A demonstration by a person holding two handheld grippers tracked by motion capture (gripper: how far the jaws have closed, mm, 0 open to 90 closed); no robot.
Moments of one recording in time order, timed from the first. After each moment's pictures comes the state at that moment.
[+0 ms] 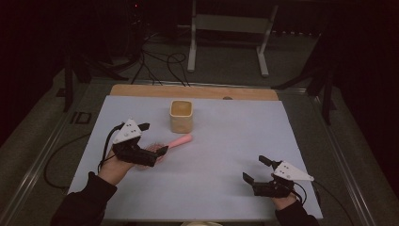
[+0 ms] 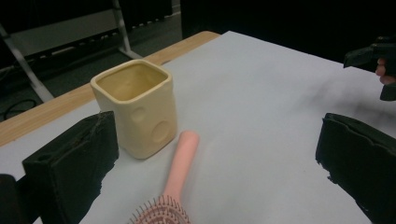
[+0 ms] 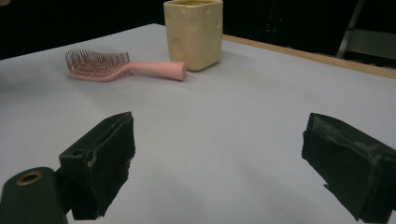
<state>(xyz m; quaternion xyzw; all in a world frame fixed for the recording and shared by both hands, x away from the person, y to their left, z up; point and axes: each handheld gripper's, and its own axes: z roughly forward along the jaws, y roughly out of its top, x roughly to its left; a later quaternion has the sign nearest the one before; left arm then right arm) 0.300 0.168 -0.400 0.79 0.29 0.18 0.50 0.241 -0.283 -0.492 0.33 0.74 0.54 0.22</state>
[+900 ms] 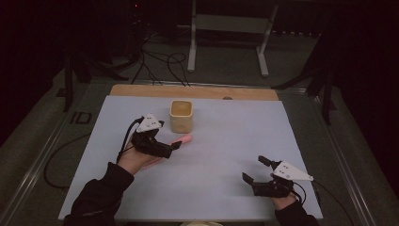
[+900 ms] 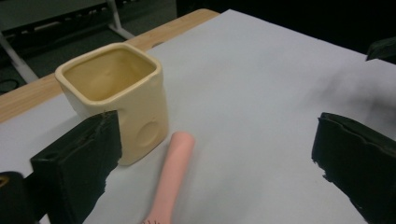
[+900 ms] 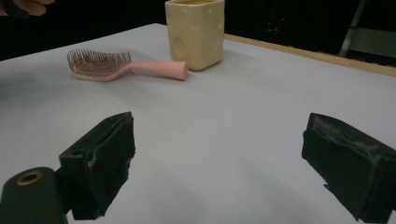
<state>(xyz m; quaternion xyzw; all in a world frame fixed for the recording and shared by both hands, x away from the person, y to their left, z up) 0.334 0.132 -0.416 0.81 0.31 0.16 0.47 0.241 -0.282 -0.493 0.33 0.74 0.54 0.21</state>
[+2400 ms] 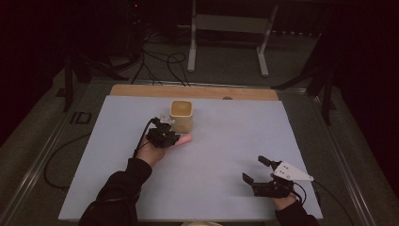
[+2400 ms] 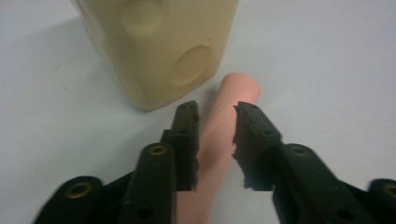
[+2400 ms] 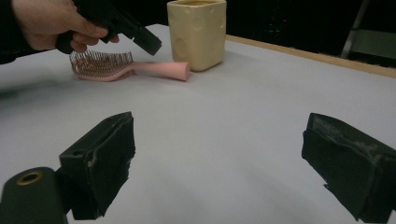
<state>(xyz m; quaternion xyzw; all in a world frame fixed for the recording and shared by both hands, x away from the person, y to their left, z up) 0.388 0.106 -0.479 0.83 0.43 0.13 0.33 0.241 -0.282 -0.493 0.33 0.74 0.55 0.21</state>
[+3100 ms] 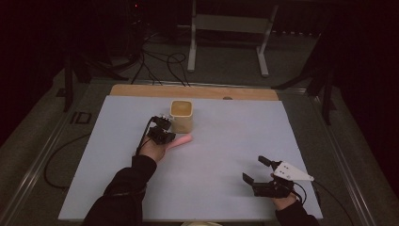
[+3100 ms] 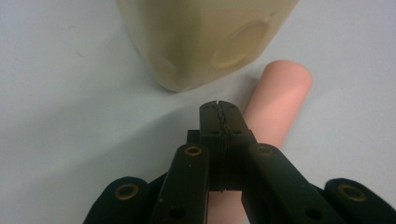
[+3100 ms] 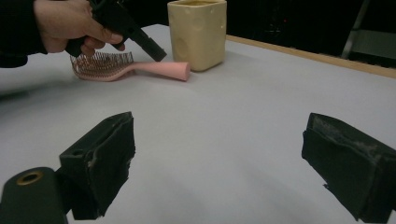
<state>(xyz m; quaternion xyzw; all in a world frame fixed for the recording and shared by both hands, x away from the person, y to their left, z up) 0.408 0.103 -0.492 0.82 0.49 0.10 0.28 0.241 -0.283 -0.492 0.33 0.74 0.55 0.21</state>
